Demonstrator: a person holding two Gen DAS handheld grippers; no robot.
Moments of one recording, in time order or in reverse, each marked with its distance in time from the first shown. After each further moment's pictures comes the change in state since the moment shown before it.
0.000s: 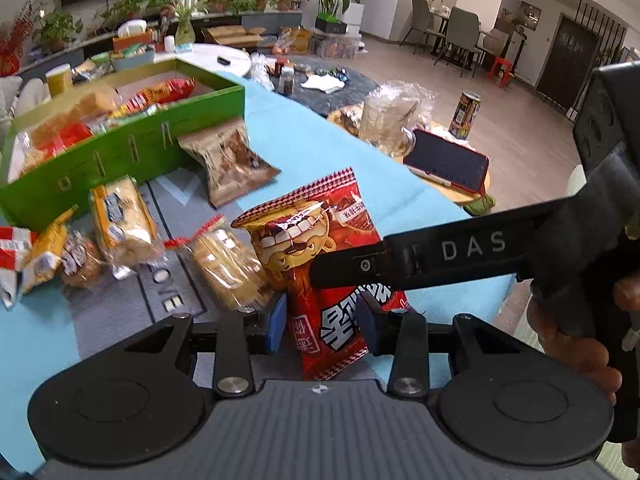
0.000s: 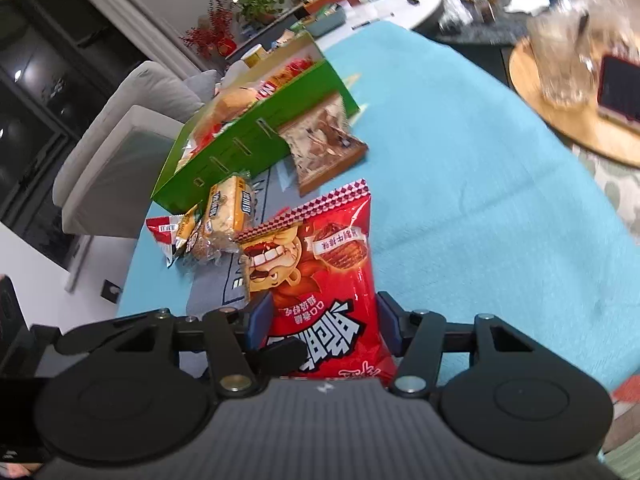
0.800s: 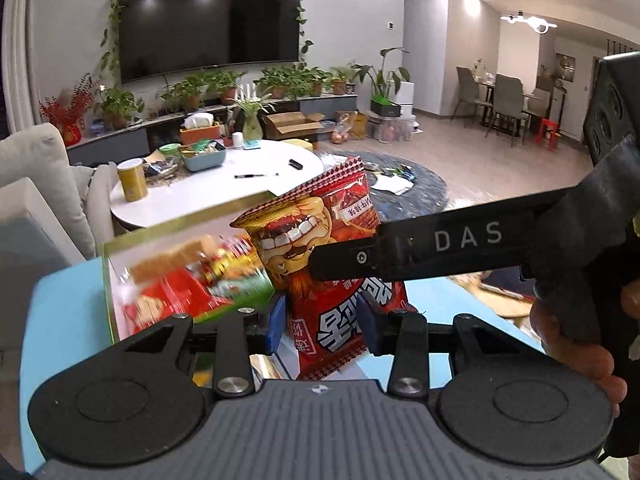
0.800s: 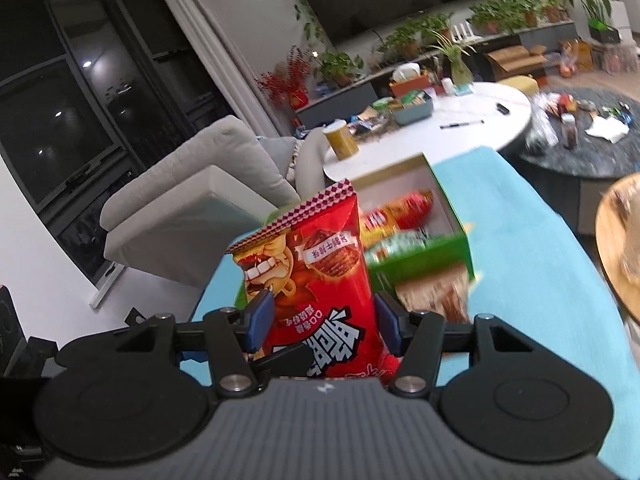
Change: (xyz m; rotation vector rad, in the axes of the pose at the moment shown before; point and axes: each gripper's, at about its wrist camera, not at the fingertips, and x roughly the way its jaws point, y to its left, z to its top) left arm -0.039 0.059 0.091 0.006 -0.242 0.194; right arm 0.011 0.078 0.099 -0.196 -0.181 0.117
